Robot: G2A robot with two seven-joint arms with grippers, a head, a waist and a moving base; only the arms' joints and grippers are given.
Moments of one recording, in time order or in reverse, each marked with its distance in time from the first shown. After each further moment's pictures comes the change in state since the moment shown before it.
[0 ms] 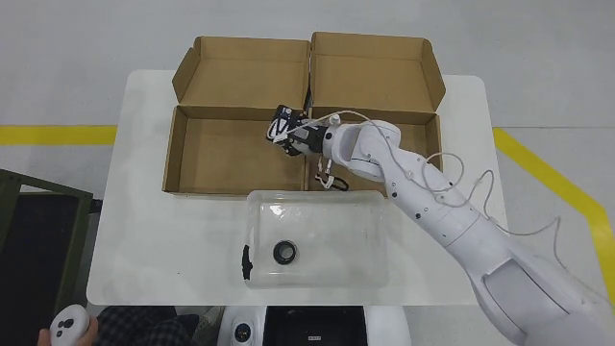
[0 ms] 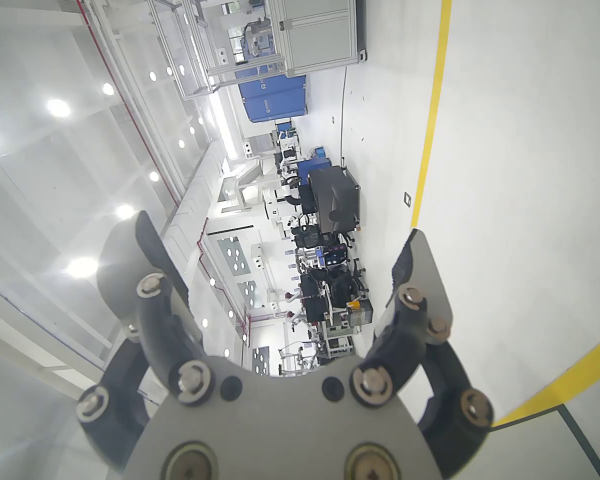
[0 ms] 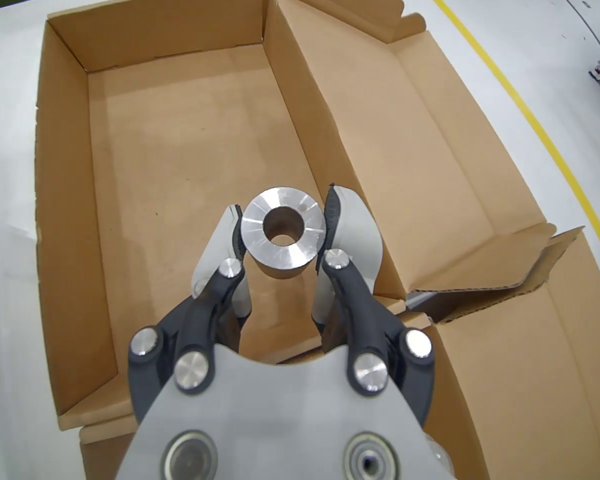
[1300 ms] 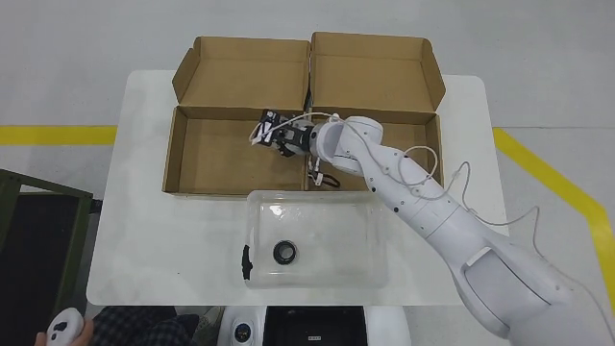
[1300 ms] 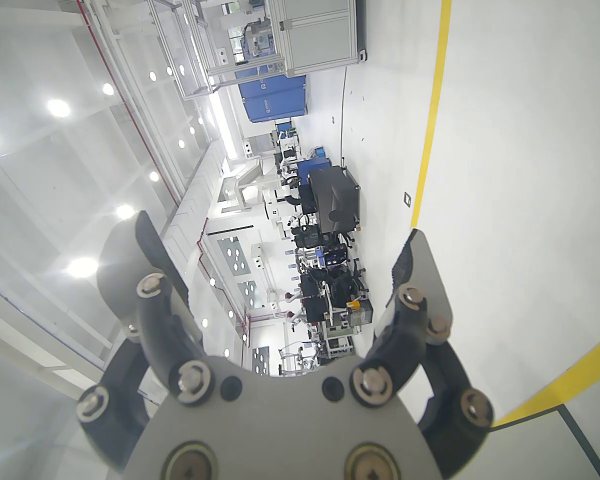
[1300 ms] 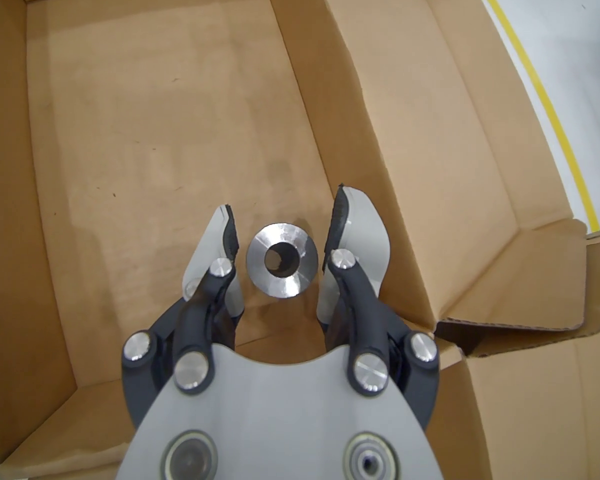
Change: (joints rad) left arm 0.000 0.000 0.000 0.000 0.000 0.000 0.000; right arm 0.040 -0.096 -0.014 0.114 -0.098 -0.017 0.063
